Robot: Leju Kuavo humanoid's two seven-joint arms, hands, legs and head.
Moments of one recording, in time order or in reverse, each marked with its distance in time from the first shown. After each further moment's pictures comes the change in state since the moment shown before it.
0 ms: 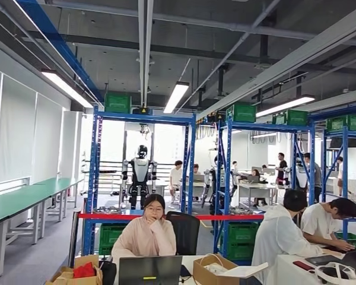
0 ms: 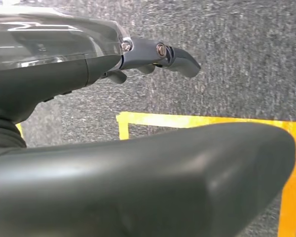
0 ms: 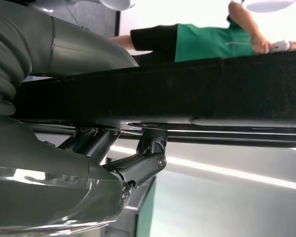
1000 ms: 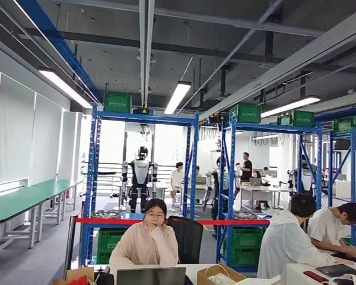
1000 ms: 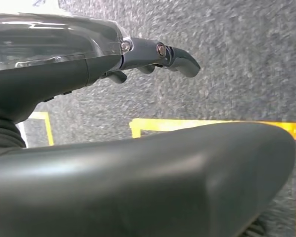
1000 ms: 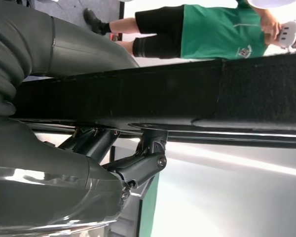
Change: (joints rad) left arm 0.029 -0.006 -0.016 0.000 -0.074 0.017 0.105; right arm 0.003 -0.026 -0.019 -0.002 0.010 -0.003 -0.017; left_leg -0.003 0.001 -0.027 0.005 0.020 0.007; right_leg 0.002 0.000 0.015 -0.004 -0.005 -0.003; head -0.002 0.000
